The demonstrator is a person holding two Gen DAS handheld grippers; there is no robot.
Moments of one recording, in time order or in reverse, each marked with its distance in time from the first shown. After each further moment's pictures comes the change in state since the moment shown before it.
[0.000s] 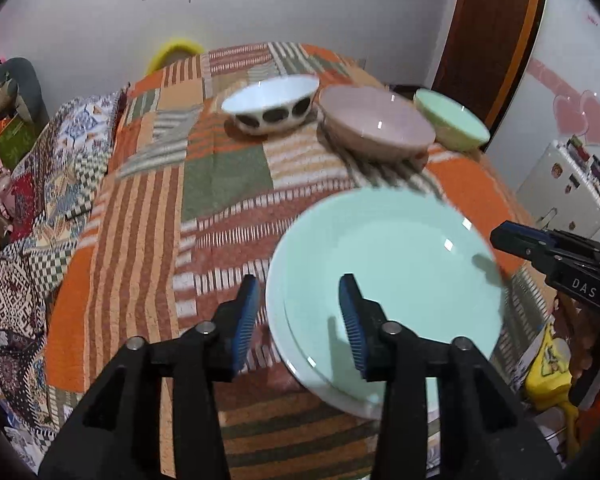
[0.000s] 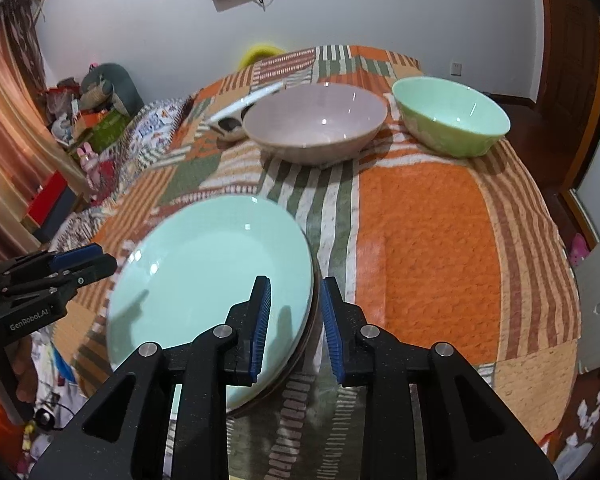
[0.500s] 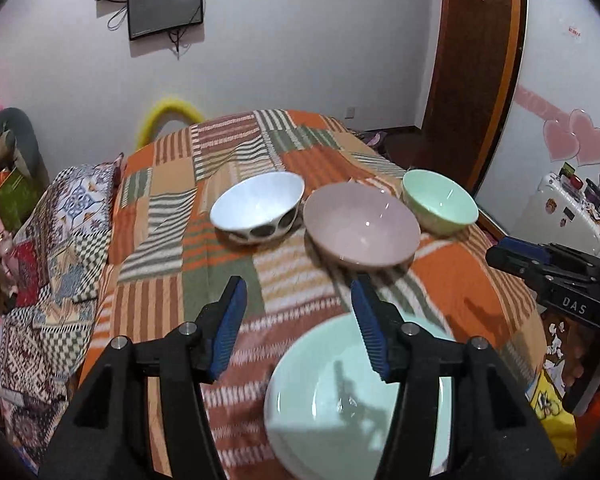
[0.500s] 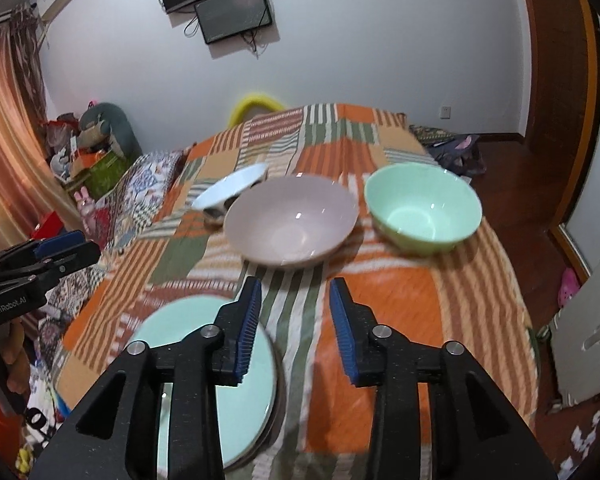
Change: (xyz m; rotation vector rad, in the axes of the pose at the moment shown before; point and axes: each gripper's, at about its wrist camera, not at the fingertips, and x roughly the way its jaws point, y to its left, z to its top) left arm -0.014 -0.019 0.088 0.064 -0.154 0.002; right arm -0.019 -0.019 0.063 -0.008 -0.152 -0.040
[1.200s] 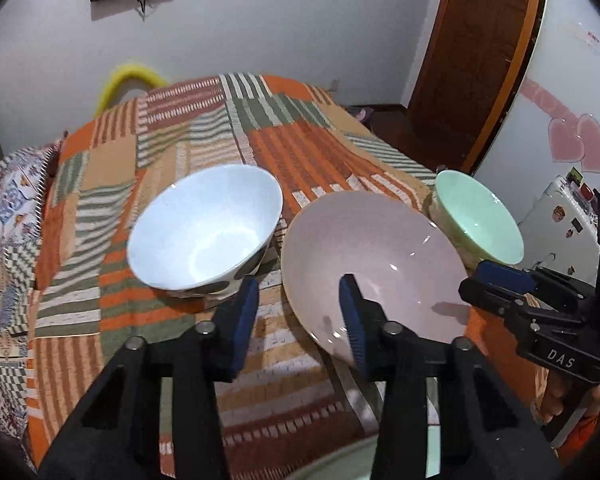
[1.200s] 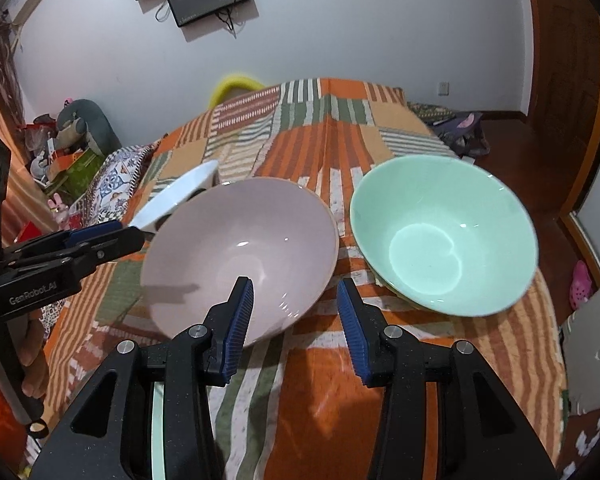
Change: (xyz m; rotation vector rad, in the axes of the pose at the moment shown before) left arm 0.160 0.001 0.046 -0.031 0.125 -0.120; right arm 0.100 -0.031 0.025 0.034 0.106 0.002
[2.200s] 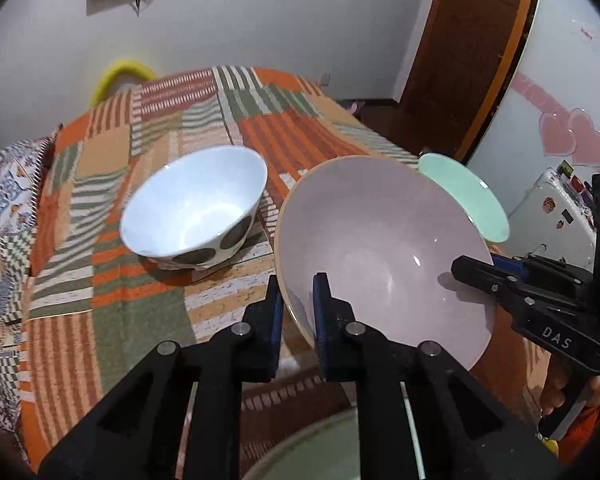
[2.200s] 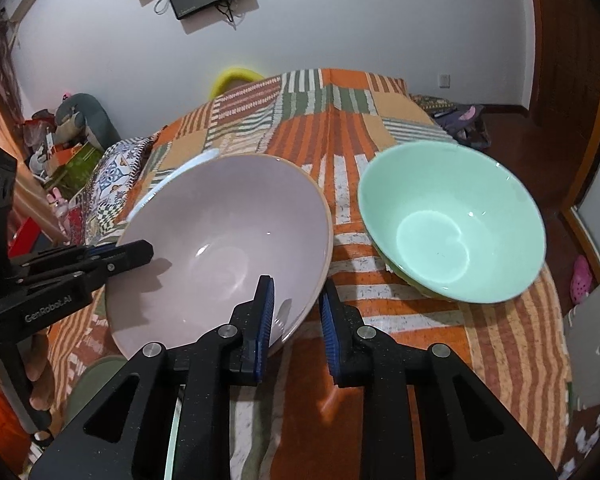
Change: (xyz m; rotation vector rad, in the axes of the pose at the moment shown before) left arm -0.027 -0.011 -0.017 0.006 -0.002 -0.018; right arm -0.020 0.011 -0.004 -0.014 0.007 -0.007
